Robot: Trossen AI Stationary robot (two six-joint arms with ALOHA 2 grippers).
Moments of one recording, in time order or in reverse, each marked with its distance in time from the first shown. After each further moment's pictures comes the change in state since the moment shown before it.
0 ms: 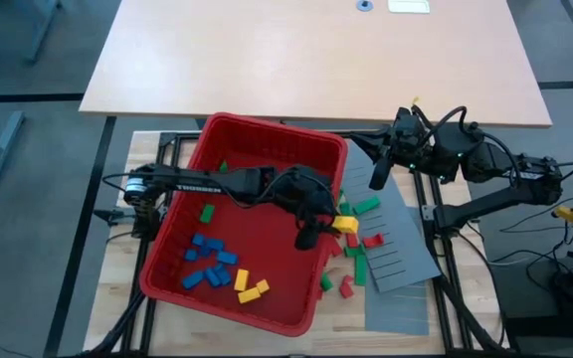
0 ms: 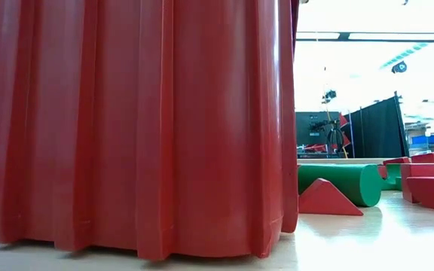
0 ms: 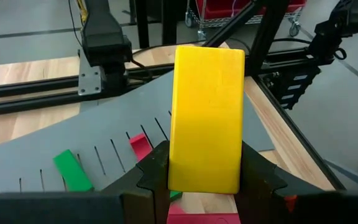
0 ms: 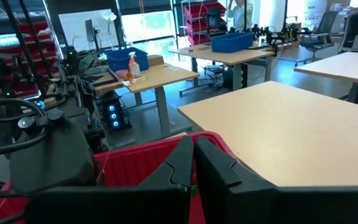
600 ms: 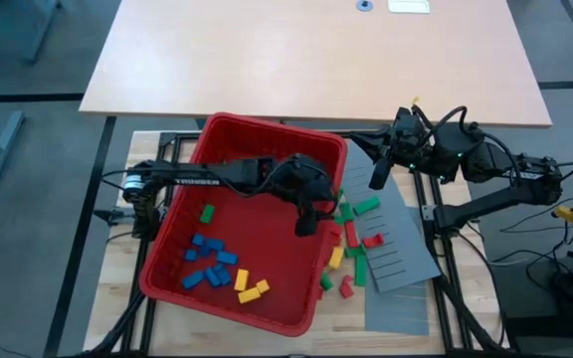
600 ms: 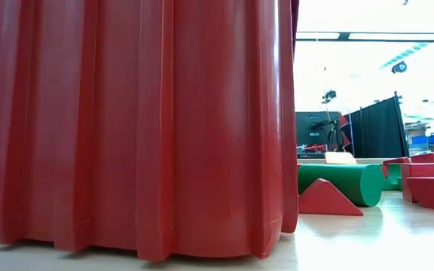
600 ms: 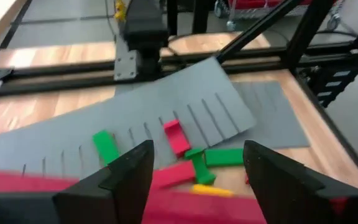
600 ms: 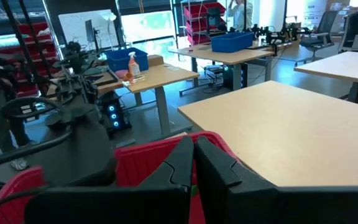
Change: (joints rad) left arm 0.036 -0.004 -0.001 -0.031 -0.088 -0.004; right arm 0.000 0.000 0.000 0.000 0.001 0.003
